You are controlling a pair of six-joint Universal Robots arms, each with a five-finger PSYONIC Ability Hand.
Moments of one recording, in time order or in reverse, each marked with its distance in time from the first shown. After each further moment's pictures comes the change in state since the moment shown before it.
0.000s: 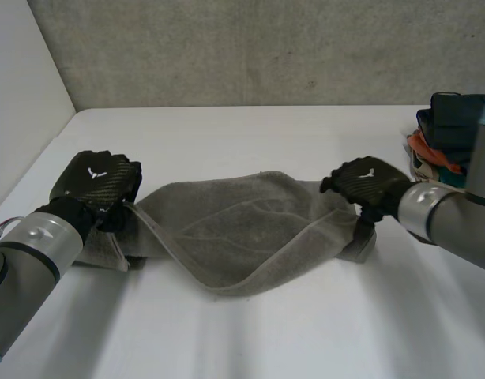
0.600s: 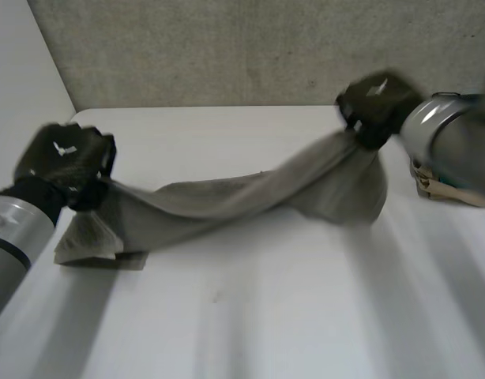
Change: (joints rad) left arm 0.064 0.134 -0.001 0.006 0.003 0.000; right arm 0.071 -0.087 -0.364 0.144 0.175 0.085; left_hand 0.000 0.000 0.000 0.000 0.000; right_hand 0.734 0.784 0.792 0.820 0.761
